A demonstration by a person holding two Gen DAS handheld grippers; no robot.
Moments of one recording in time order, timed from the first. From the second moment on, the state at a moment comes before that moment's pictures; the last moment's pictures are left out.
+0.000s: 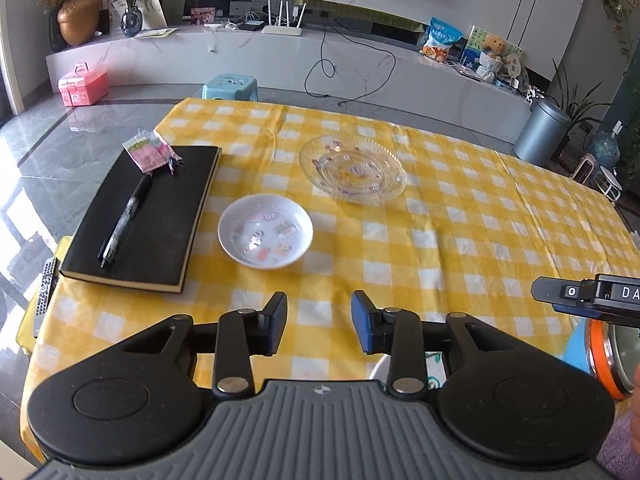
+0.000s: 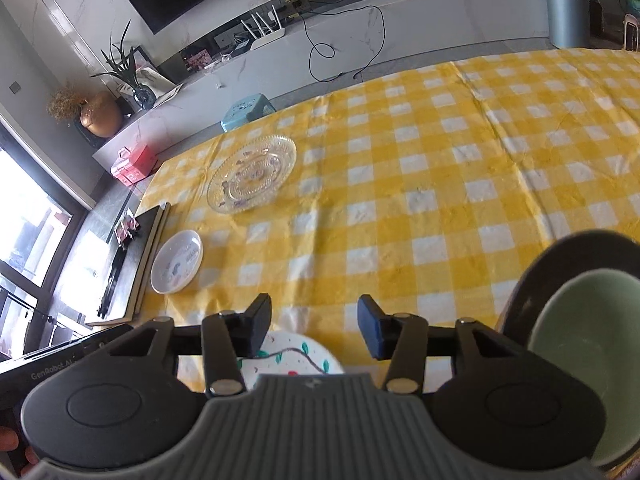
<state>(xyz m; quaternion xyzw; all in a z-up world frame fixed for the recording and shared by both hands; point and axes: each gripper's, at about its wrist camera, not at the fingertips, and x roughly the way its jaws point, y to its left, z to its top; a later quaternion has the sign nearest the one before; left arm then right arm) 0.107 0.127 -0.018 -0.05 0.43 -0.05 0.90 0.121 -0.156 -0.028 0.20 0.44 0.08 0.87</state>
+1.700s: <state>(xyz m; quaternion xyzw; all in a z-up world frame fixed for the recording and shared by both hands) 0.322 0.142 -0.112 -0.23 0.45 0.00 0.86 0.391 -0.118 -0.120 0.23 0.50 0.15 0.82</state>
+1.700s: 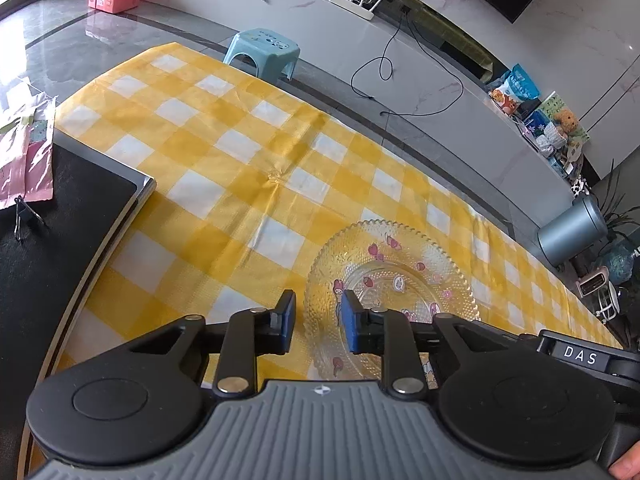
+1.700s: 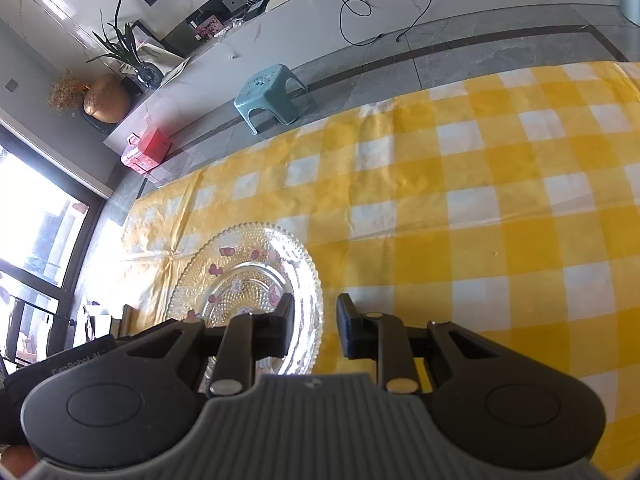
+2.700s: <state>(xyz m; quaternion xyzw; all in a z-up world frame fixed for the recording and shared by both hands) 0.280 0.137 -0.082 -0.21 0.45 -0.02 0.87 0.353 -0.121 -0.089 0.21 0.51 0.14 0.82</state>
